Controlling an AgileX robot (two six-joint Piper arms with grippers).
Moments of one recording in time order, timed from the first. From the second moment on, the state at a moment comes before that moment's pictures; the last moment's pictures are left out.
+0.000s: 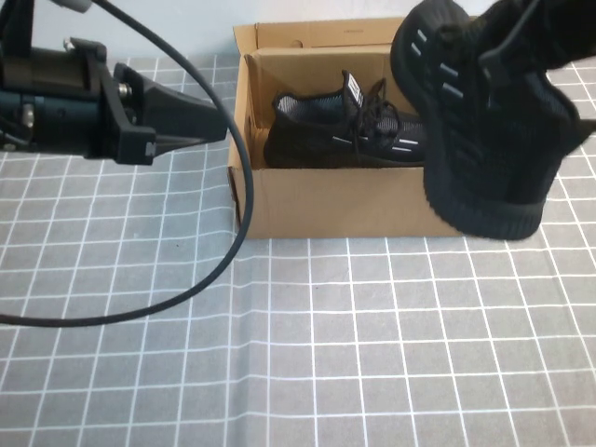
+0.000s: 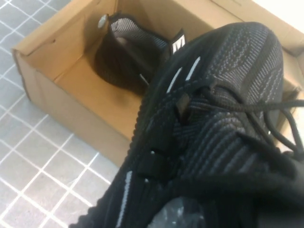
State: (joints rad) right arm 0.48 1.42 -1.58 -0.05 0.91 -0.14; left arm -0.10 1.34 -1.22 -1.08 1.11 1.14
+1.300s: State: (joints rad) right arm 0.32 1.66 -1.80 0.60 1.26 -1.43; left arm -0.34 1.65 -1.62 -0.96 1.23 1.49
